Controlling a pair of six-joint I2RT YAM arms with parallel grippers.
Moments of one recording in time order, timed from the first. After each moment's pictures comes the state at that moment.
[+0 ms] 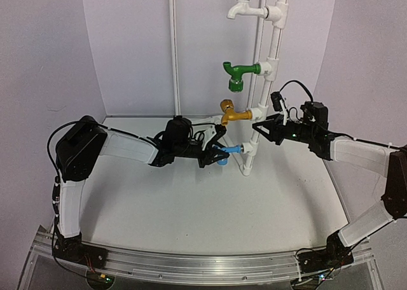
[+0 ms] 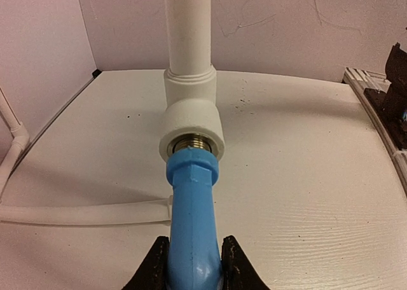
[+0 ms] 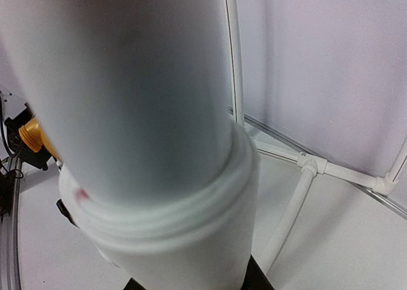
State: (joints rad) left arm -0.82 2.09 1.35 0.45 0.57 0.24; right arm 0.33 1.44 0.92 0.27 -0.65 -0.07
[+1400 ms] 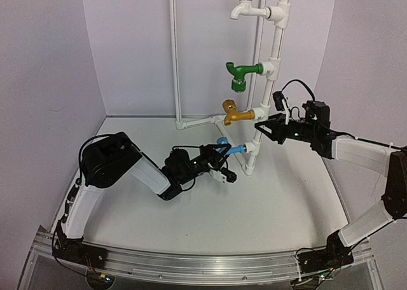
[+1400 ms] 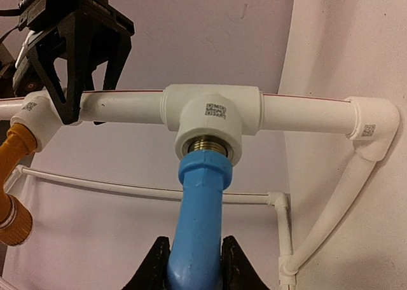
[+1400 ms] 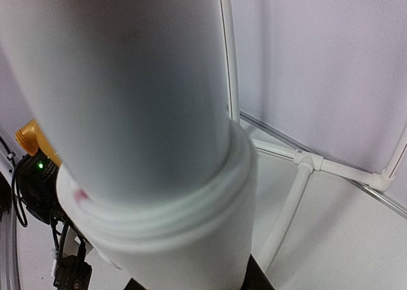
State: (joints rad) left arm -0.94 2.32 1.20 1.33 0.13 1.59; right arm 0.31 1.43 0.93 0.24 -0.67 -0.08
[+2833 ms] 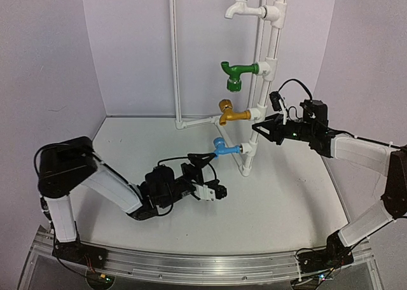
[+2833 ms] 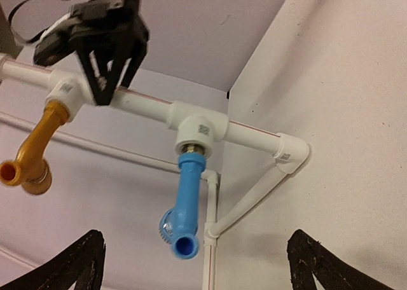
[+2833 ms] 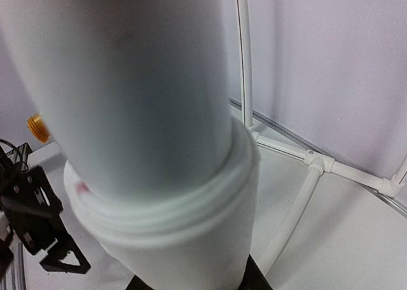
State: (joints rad) left arm -1.12 1.95 0.77 1.22 -0.17 1.33; right arm 0.33 1.44 0.96 0.19 -0.68 -0.10
